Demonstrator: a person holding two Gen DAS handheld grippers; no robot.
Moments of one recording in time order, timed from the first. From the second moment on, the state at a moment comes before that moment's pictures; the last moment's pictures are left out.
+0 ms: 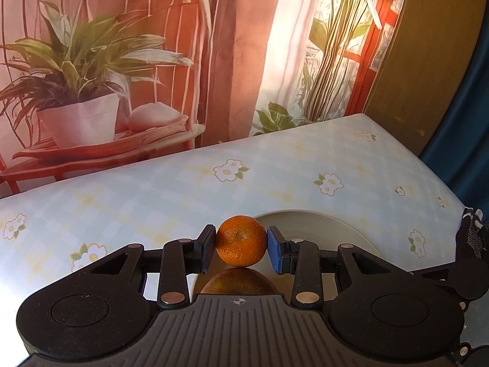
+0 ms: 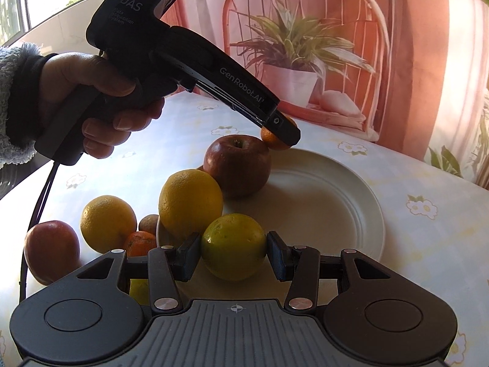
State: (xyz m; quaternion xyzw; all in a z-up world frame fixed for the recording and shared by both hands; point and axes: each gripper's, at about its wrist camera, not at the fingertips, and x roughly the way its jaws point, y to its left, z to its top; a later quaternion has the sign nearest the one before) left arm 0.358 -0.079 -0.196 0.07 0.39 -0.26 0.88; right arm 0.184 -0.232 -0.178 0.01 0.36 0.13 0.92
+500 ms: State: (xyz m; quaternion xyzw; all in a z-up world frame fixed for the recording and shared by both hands) left arm 0.364 -0.081 -0.202 0.10 0.40 -0.26 0.87; right arm 0.187 -0.230 -0.182 0.00 0.37 0.13 0.92
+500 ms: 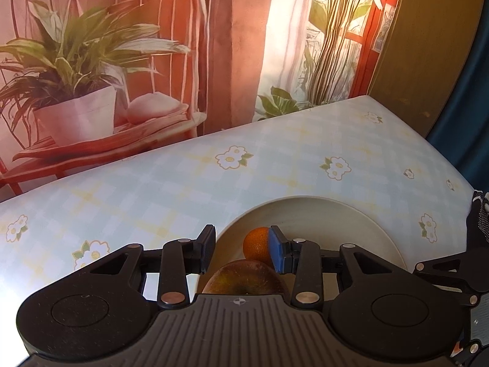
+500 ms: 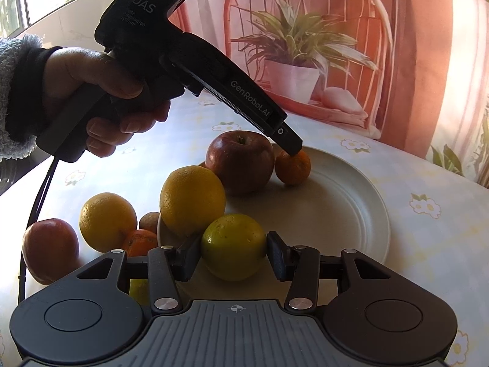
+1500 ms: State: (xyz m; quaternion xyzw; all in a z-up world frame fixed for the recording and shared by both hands) left arm 0.207 -0.010 -0.153 0.07 0.29 -0.15 0.94; right arm 0.060 -0.258 -0.174 0.11 0.22 -0.07 0.97
